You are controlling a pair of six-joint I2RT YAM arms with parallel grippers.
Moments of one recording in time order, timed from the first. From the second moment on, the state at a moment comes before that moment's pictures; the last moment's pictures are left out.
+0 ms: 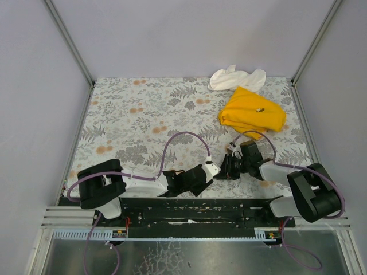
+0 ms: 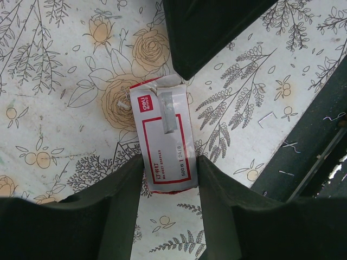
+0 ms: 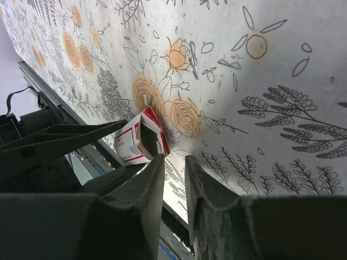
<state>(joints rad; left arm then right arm) -1.23 1.62 0.71 0.12 -0.19 -0.17 0.38 1.36 0.35 0.06 -0.63 0.66</state>
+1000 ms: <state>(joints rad) -1.23 1.62 0.71 0.11 -0.23 -0.19 0.42 1.44 0.36 0.15 -0.64 0.69</state>
